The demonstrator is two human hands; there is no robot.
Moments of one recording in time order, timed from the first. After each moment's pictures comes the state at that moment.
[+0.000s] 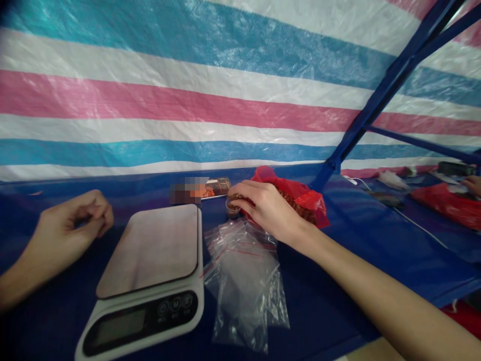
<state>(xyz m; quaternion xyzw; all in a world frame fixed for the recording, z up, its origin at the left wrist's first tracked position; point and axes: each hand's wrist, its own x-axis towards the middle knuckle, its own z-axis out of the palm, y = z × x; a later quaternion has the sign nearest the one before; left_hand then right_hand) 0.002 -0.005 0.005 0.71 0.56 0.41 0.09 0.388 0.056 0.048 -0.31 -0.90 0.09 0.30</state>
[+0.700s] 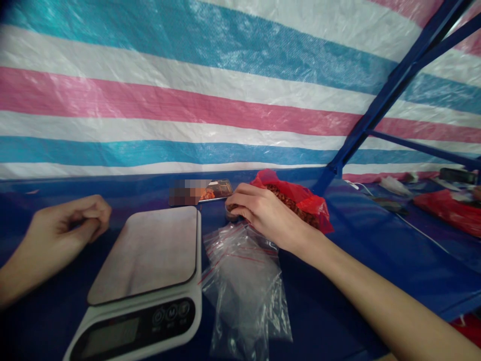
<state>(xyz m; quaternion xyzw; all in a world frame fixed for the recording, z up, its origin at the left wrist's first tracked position) 0.001 -0.006 0.006 0.72 0.56 0.40 0.10 0.390 0.057 0.045 -0.26 -0.93 0.10 0.24</state>
